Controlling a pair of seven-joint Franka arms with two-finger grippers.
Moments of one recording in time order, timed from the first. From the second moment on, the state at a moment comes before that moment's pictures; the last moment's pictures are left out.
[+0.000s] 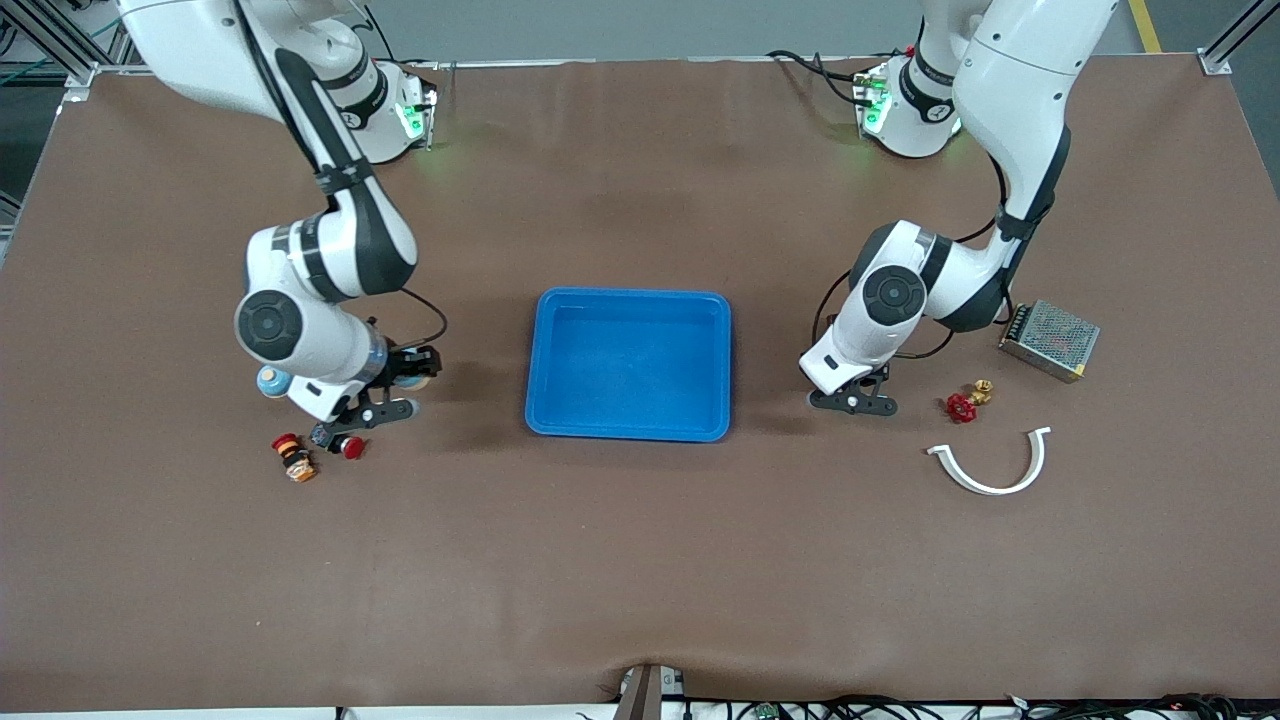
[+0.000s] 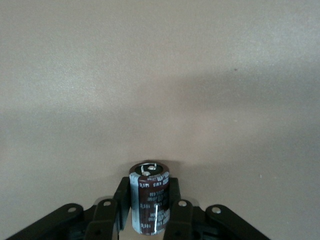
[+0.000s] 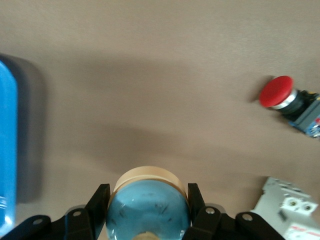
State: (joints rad) left arm -0.27 0.48 -0.12 -2.09 0.18 2.54 -0.38; right arm 0.28 0.37 -0.05 -1.96 0.12 2.16 -0.06
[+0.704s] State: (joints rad) left arm -0.25 0.49 -0.12 -2.09 0.18 2.55 -0.38; right arm 0.26 0.39 -0.04 -2.11 0.07 2.42 -0.11
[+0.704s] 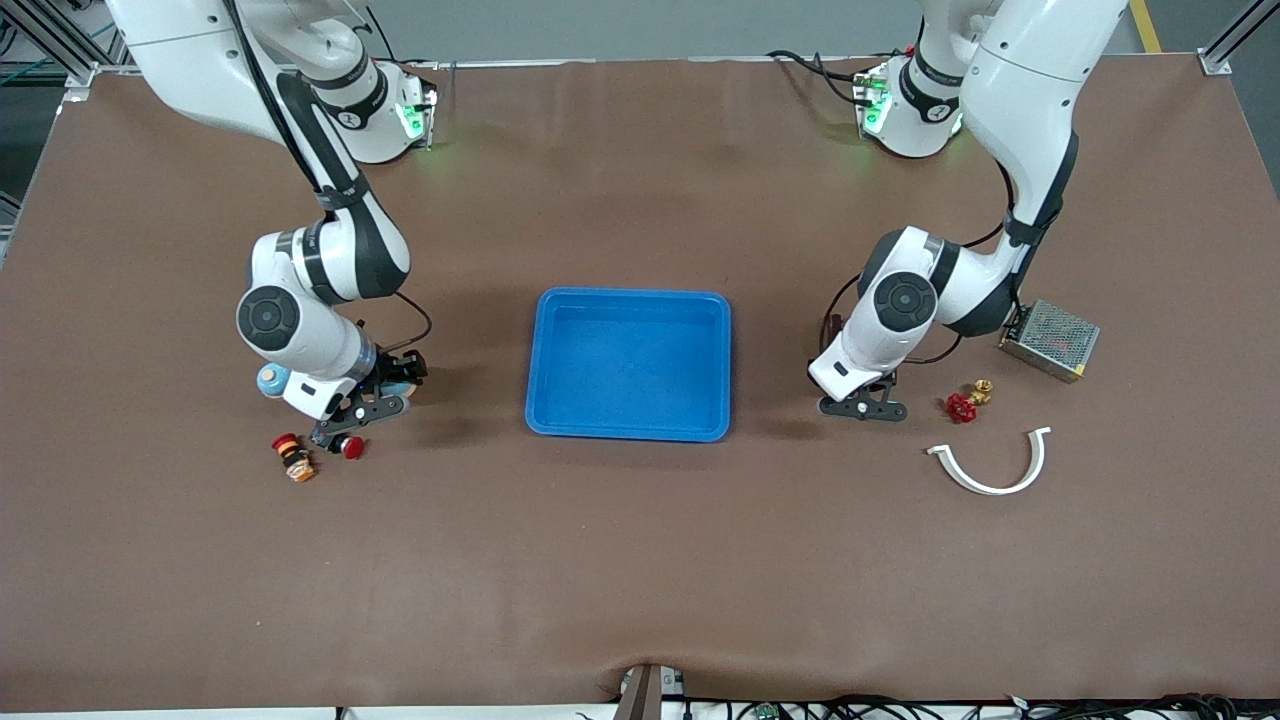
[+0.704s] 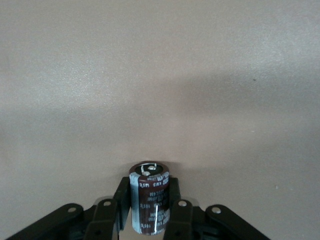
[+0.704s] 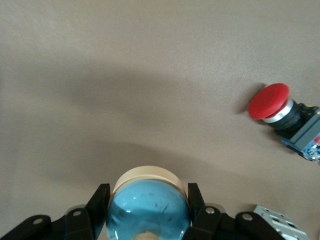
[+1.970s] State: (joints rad) left arm -0.25 0.50 -0.12 -2.08 0.18 2.57 -0.38; right arm 0.24 0.47 -0.04 -2.15 0.04 2.58 -0.16
